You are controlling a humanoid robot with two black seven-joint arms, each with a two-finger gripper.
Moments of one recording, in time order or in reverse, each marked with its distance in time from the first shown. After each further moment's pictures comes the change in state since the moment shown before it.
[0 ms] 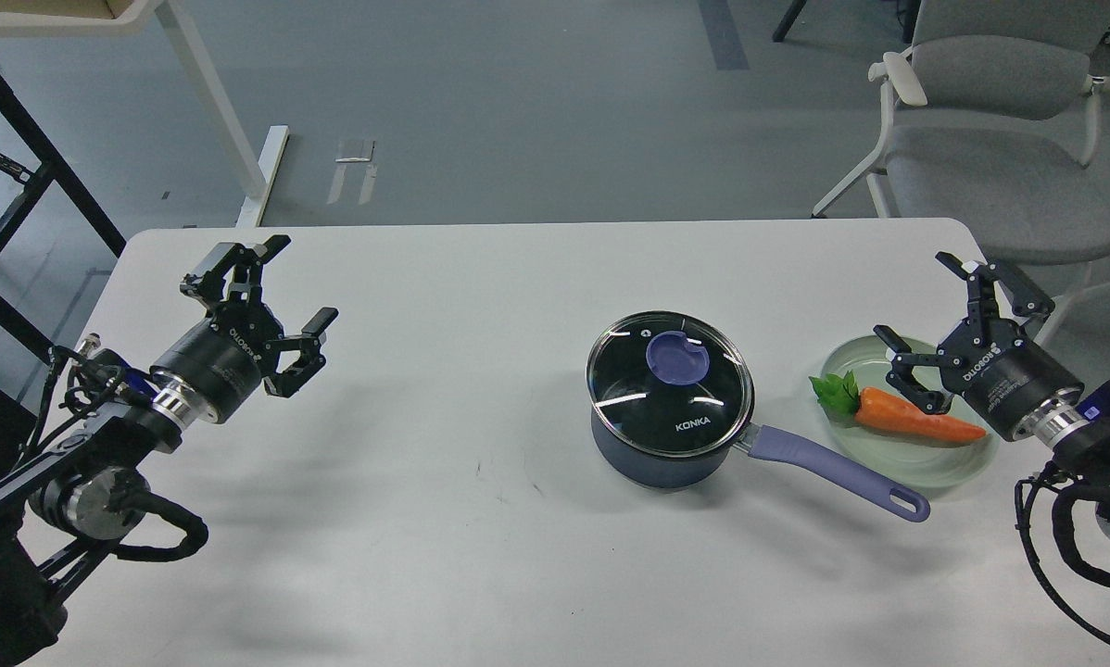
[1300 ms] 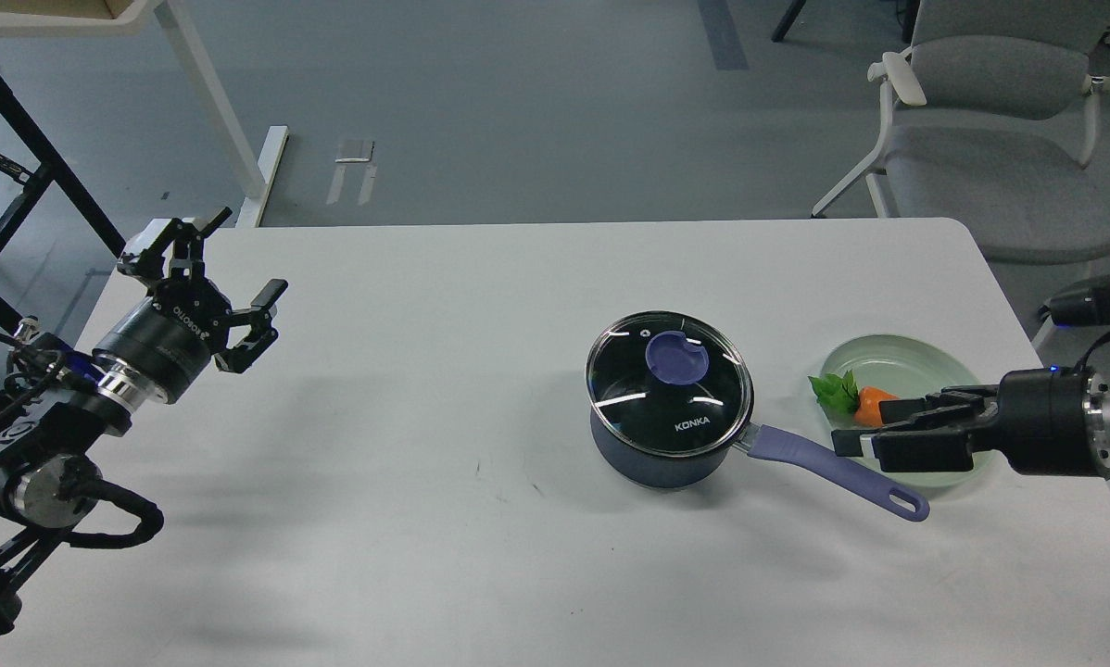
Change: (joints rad) left arm -0.017 0.066 -0.015 0.045 -0.016 -0.056 -0.056; right arm 0.291 -0.388 -0.080 0.554 -1.838 -0.021 0.000
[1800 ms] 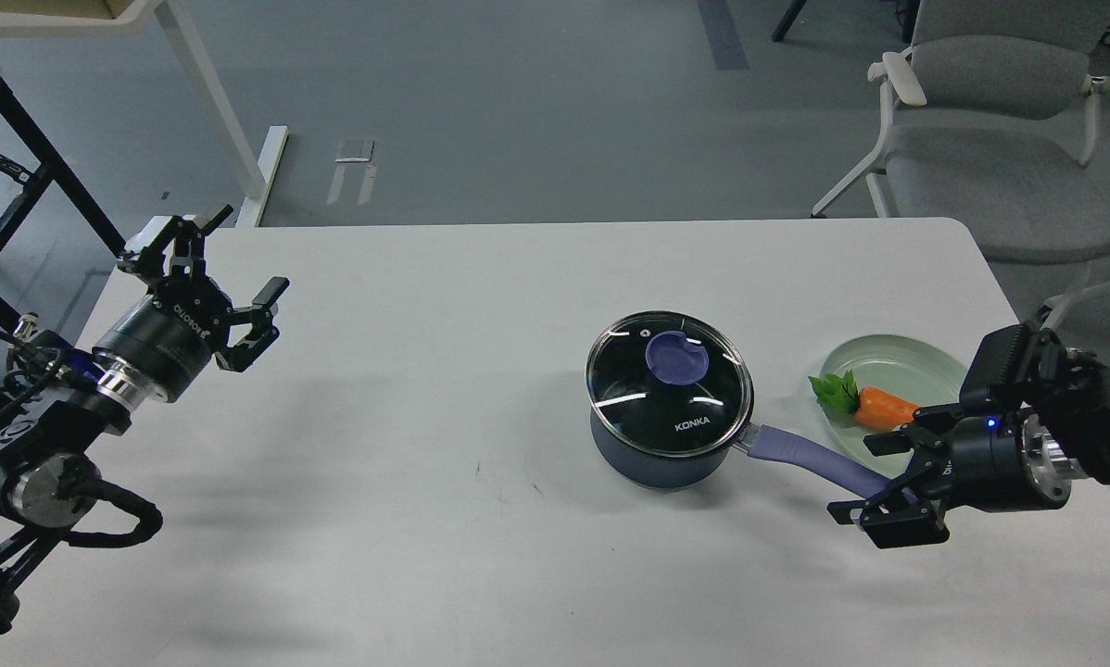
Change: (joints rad) left arm 0.000 0.004 0.003 -0.013 0.001 0.001 0.000; right arm 0.053 0.107 -0.127 -0.050 -0.297 -0.081 0.000
